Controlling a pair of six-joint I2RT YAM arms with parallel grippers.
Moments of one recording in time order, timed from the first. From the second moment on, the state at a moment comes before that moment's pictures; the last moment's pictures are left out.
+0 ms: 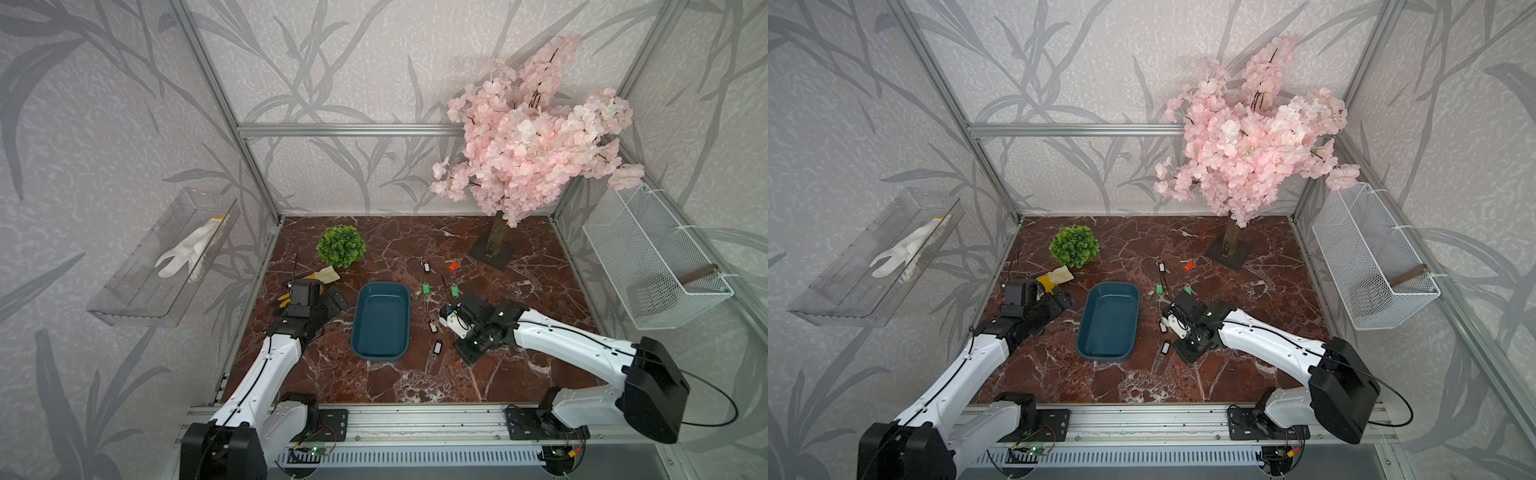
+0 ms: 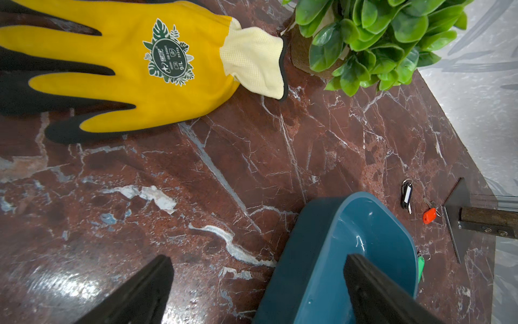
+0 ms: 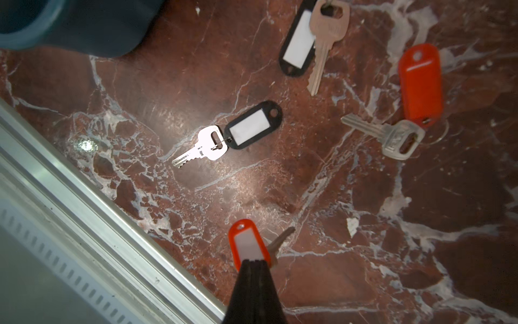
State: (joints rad) left arm -0.07 1.00 0.59 -0.43 0.01 -0.76; right arm 0.82 1.39 0.88 -0.84 -0.15 0.19
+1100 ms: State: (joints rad) left arm -0.02 0.99 0.67 -0.40 -0.03 -0.66; right arm 0.40 1.17 0.82 -0.62 -0.09 0.27
